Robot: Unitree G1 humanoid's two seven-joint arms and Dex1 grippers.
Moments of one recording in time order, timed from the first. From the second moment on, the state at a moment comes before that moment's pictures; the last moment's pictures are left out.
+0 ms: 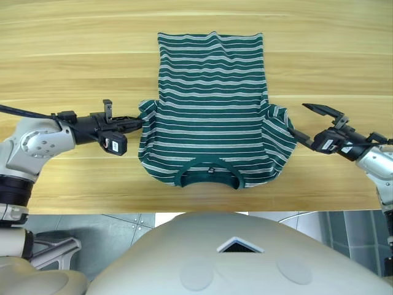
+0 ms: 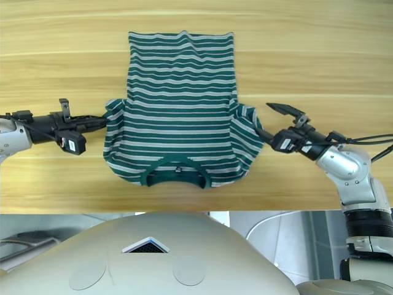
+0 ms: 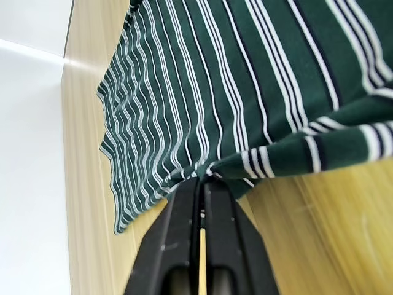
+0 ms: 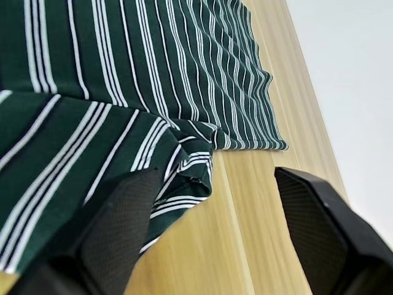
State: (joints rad) left arm -0.06 1.00 -0.23 0.19 0.28 -0.88 -0.73; right arm 0.22 -0.88 -0.01 0.16 -0.15 -0.70 0.57
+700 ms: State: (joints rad) left arm -0.21 0.84 -0.36 0.20 0.36 -0.82 -0.76; right arm 0.20 -0.87 0.01 0.15 -0.15 -0.70 0.57
